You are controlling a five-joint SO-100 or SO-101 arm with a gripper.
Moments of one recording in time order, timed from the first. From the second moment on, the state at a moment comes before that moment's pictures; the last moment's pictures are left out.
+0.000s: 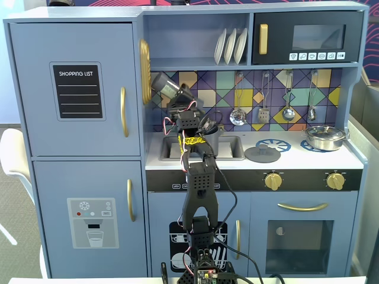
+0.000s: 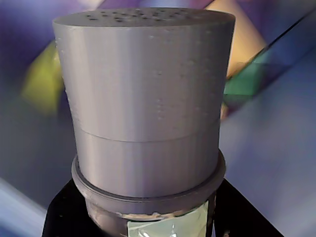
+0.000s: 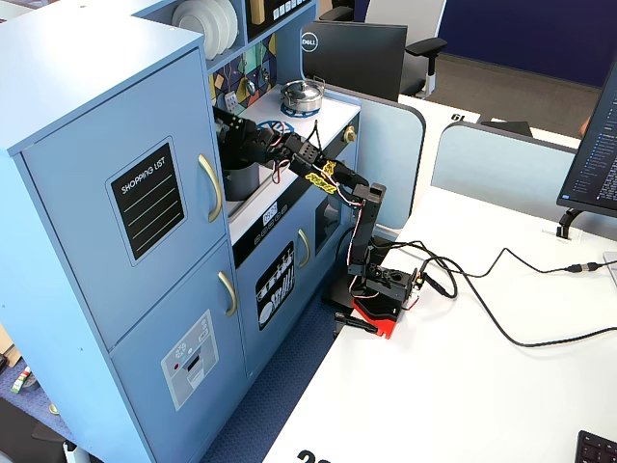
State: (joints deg) arm -5.1 101.5 70.7 26.7 40.7
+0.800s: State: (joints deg) arm 41.8 110.5 83.1 5.3 -71.0
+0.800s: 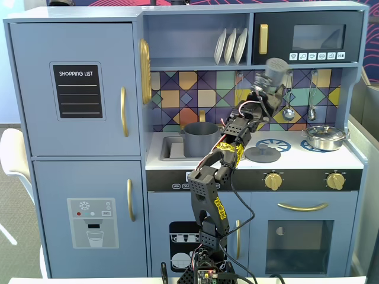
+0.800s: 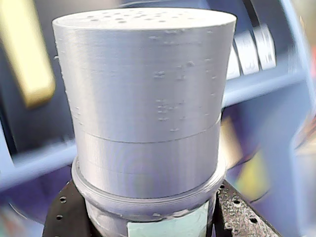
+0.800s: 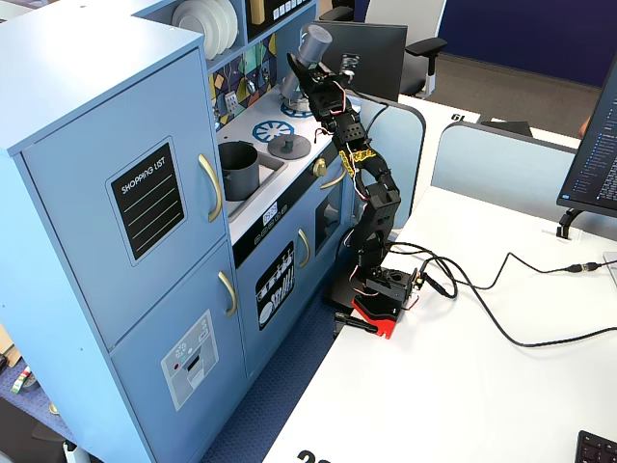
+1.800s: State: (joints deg) arm 50.4 97.0 92.0 0.9 -88.5
